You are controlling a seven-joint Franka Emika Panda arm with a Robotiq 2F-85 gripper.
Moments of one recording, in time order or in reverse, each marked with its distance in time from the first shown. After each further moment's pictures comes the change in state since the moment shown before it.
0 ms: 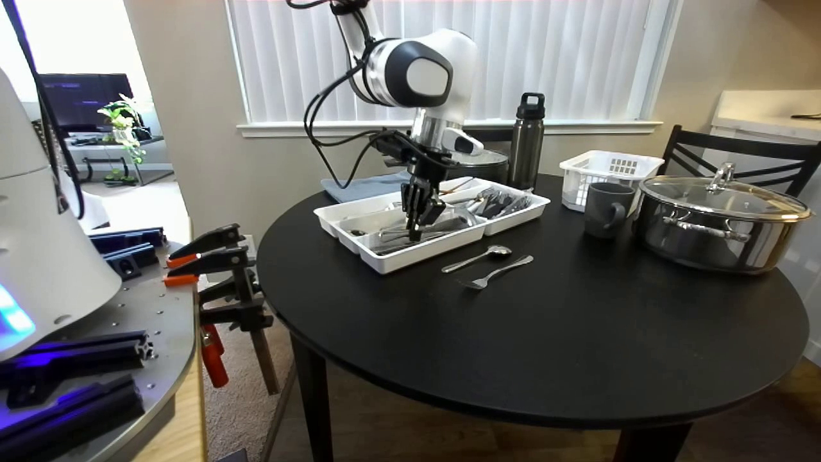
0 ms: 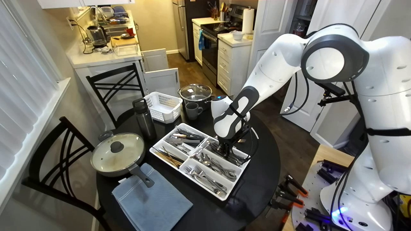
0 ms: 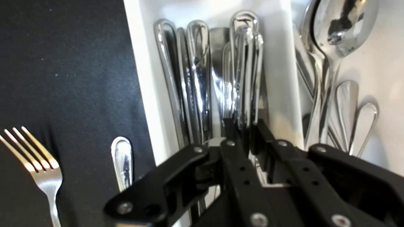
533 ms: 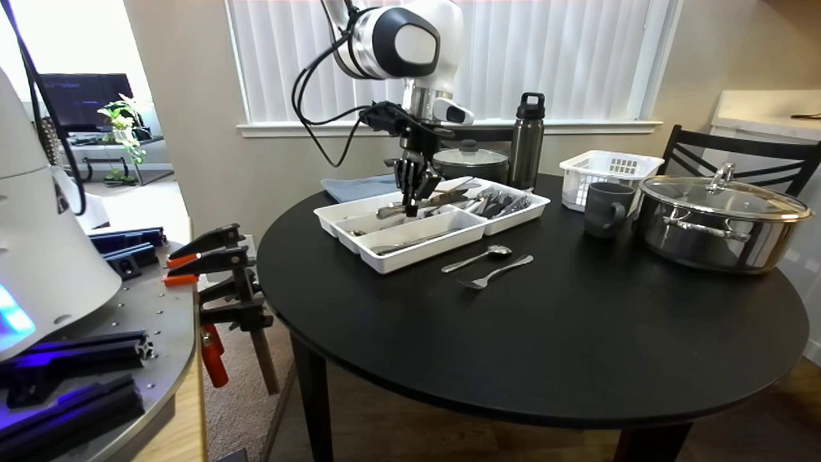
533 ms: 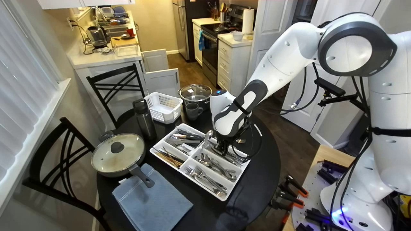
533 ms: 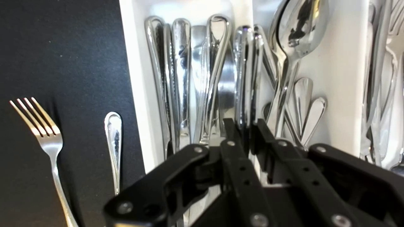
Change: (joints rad) arm 0.025 -0.116 0.016 -0.062 -0.029 0.002 -0.001
